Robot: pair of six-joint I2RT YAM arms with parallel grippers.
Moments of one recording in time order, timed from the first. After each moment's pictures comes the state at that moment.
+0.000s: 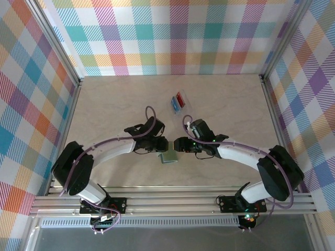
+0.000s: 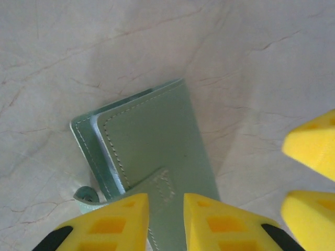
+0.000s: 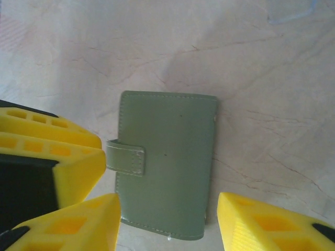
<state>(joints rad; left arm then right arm) -0.74 1.56 0.96 -0.48 0.14 -0.66 0.71 1.45 0.73 -0.13 -0.31 0.66</state>
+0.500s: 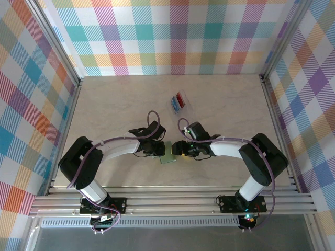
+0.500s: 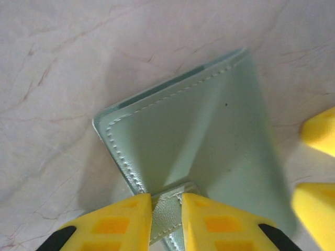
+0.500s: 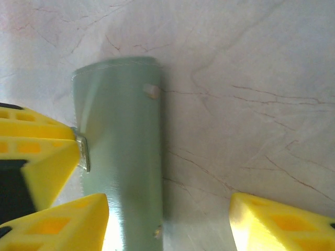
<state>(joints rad) -0.74 1.63 0.91 -0.48 0.08 -0.63 0.69 1.64 0.73 -0.04 -0.43 0.66</state>
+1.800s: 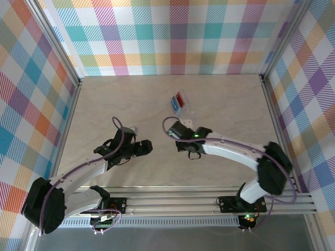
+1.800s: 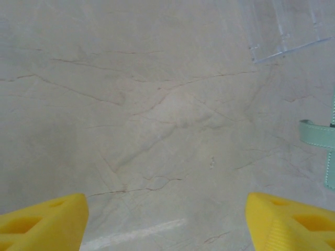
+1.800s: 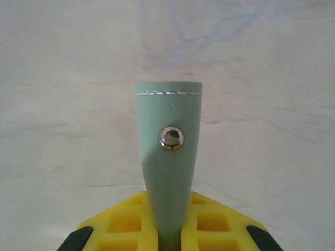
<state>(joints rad) -0.53 1.09 0.56 -0.33 0.10 -0.68 0.98 1.60 1.15 -0.79 0.46 0.69</state>
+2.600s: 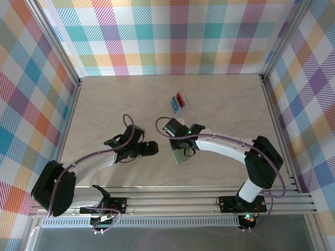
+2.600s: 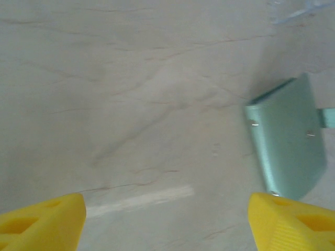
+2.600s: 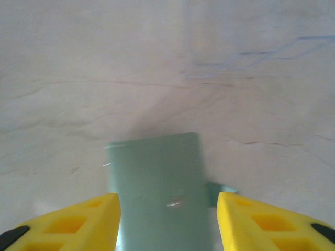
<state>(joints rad) -0.60 1.30 0.68 -0.35 0.15 -0.68 0.93 1.64 1.16 -0.68 0.34 0.54</state>
